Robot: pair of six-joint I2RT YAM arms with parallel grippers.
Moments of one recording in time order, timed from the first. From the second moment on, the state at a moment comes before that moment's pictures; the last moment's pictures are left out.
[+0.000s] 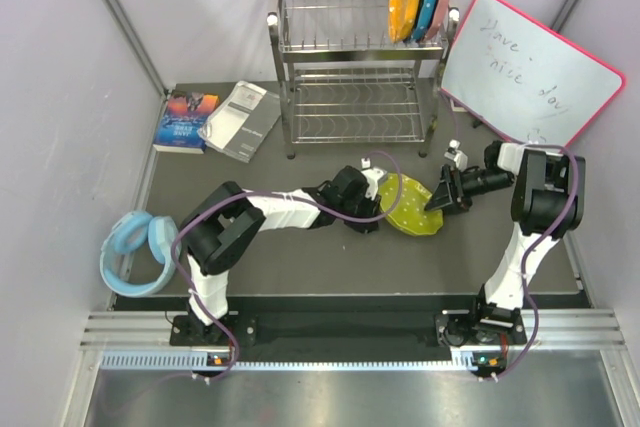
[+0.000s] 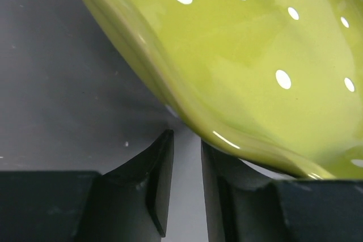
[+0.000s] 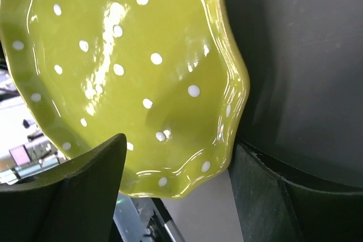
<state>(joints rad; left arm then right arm) -0.87 1.92 1.09 0.05 0.24 -0.34 -0.18 1.99 1.19 -0.97 -0.96 -0.52</state>
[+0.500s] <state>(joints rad) -0.83 1.91 1.10 0.00 0.23 -0.26 -0.16 1.98 1.17 -0.76 -0.85 -0.27</state>
